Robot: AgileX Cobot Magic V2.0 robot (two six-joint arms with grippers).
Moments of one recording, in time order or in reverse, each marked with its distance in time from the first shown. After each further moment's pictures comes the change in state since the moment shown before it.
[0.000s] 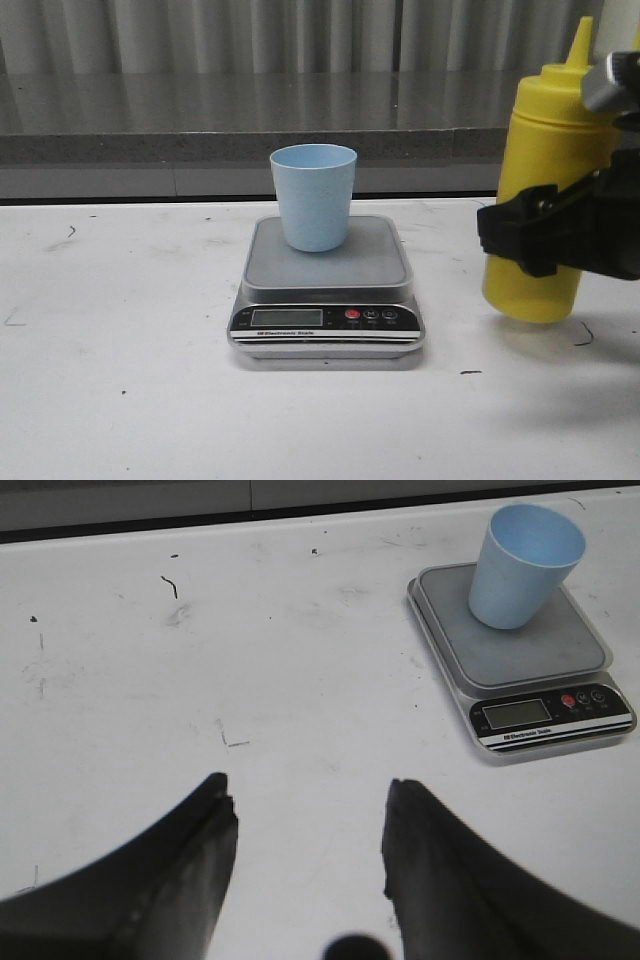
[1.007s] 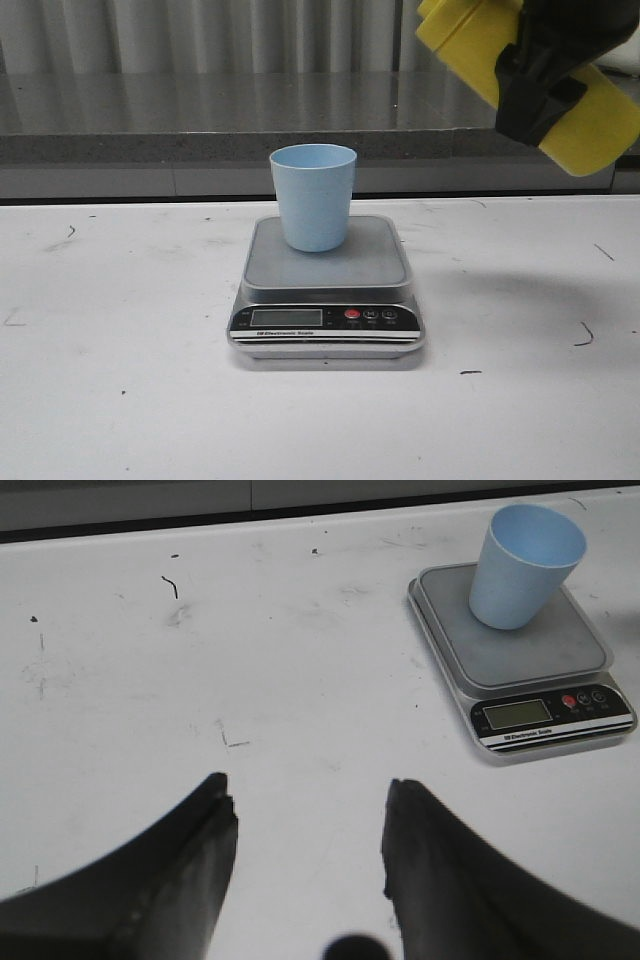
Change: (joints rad) left arm 0.000 0.000 0.000 0.000 0.000 0.000; right arm 0.070 -0.034 -0.924 -0.455 1.668 -0.313
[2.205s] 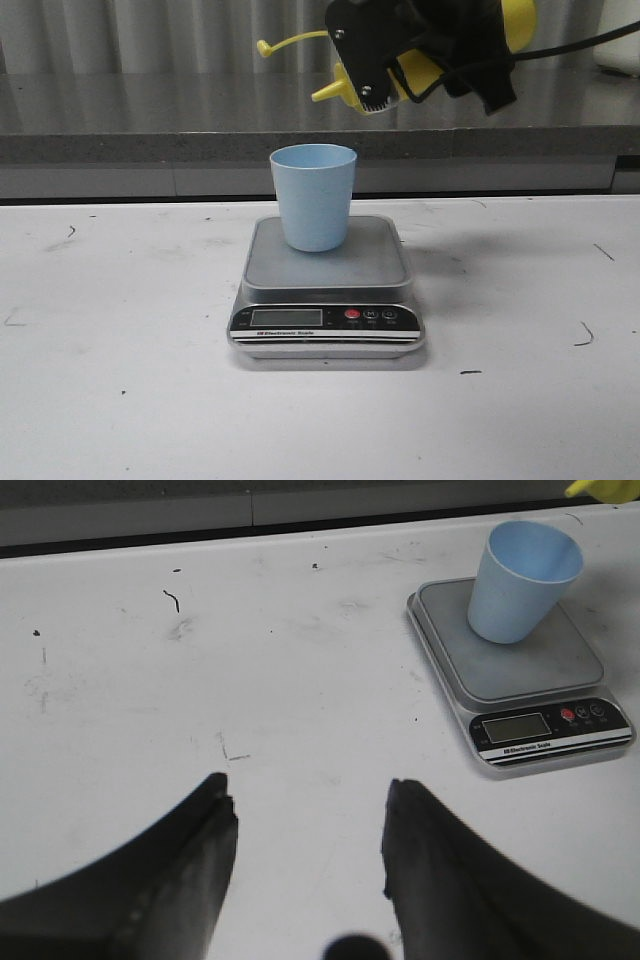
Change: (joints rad) left arm 0.000 0.000 0.000 0.000 -0.022 0.000; right arm 0.198 0.258 -0.111 -1.010 0.067 0.076
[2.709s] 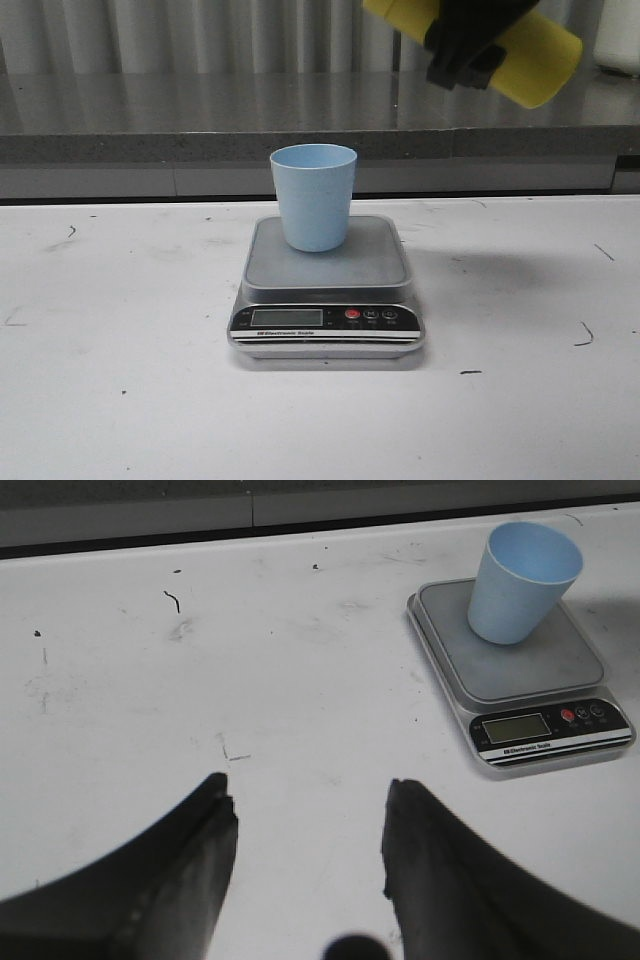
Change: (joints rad) left arm 0.000 0.000 0.000 0.000 -0.001 0.000; right arm -0.041 -0.166 0.000 0.451 0.001 0.509
